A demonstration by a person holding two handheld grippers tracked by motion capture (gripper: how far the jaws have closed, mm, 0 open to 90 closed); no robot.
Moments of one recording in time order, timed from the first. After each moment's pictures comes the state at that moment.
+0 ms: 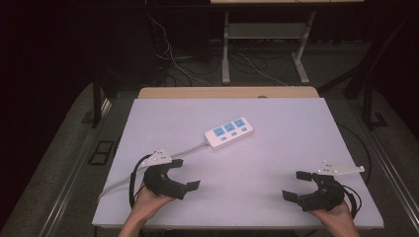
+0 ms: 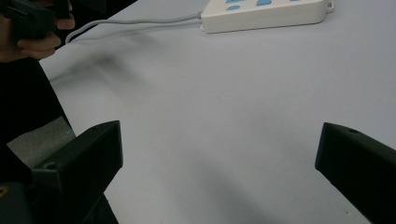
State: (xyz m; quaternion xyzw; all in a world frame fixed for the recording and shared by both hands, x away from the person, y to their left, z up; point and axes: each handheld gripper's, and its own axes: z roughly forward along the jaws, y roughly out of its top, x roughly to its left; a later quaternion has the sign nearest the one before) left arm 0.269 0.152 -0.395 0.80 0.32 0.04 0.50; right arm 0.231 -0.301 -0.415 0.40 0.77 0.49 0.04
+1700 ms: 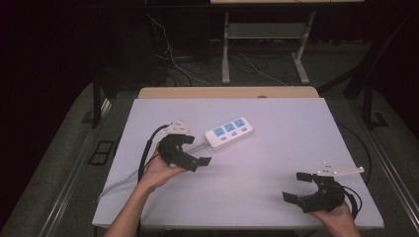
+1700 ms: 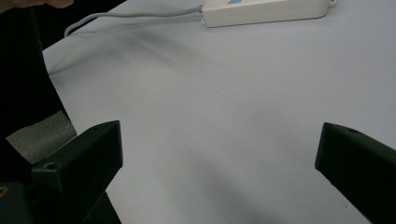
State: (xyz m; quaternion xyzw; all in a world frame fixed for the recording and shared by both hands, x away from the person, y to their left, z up) left arm 0.331 0.116 -0.358 0.84 0.28 0.04 0.46; right arm 0.229 -0.302 -0.416 0.39 0.78 0.49 0.04
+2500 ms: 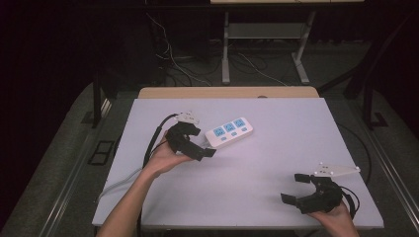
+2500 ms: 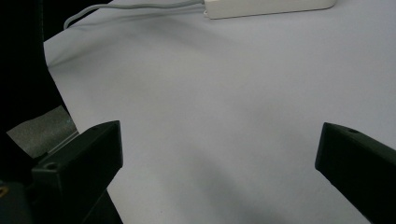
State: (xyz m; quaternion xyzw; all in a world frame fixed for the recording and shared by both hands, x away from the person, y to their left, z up) left arm 0.364 0.100 -0.353 0.87 0.26 0.03 0.43; right arm 0.230 -0.298 -0.420 0.39 0.79 0.48 0.03
